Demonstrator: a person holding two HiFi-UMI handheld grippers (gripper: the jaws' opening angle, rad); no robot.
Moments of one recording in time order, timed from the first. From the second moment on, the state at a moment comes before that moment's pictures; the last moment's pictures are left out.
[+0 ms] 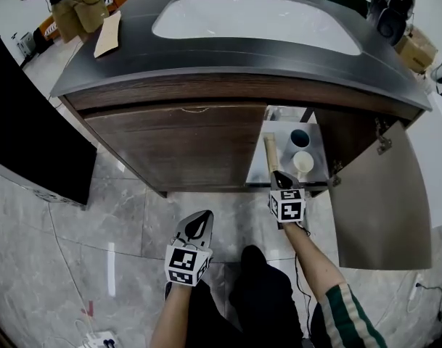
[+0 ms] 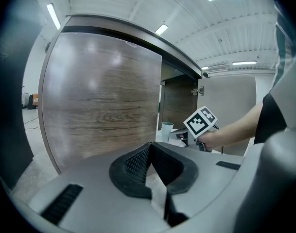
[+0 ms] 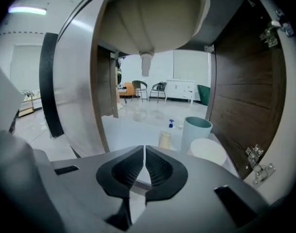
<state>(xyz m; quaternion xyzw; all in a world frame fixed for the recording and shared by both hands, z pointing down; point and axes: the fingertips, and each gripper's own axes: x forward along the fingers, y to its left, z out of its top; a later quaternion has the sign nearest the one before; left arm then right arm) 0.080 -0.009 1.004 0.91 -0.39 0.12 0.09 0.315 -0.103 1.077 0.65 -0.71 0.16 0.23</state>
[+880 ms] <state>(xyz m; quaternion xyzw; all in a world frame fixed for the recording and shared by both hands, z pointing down) 0.069 -0.015 0.650 0.89 -0.39 0.14 0.19 0.233 -0.019 0.692 0.54 -0.77 0.21 0.26</state>
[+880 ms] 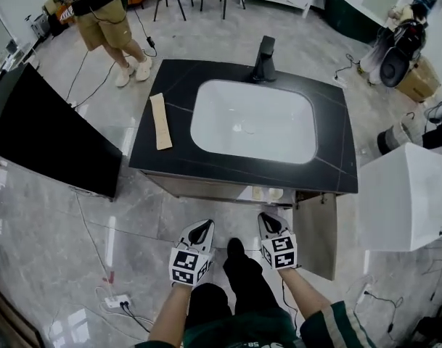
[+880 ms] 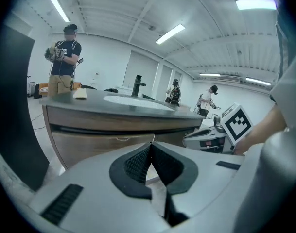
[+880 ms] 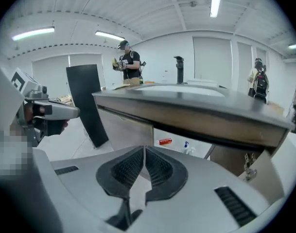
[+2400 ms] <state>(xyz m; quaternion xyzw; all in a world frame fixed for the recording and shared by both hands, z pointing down) -0.099 -0.218 0.426 0.88 -0.43 0.15 0.14 -0.004 -0.238 0.479 0.47 -0.82 0.22 0.23</state>
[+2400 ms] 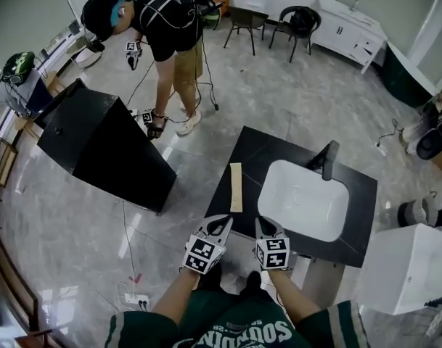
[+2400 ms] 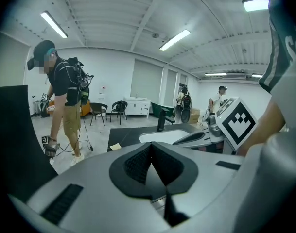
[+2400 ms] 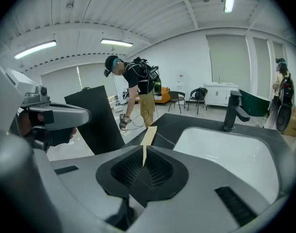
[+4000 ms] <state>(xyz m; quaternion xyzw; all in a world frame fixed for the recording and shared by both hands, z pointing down) -0.234 -0.265 0.484 0.88 -0.39 0.17 0.20 -0.076 -0.317 0.614 0.50 -0.73 0.31 0.35</state>
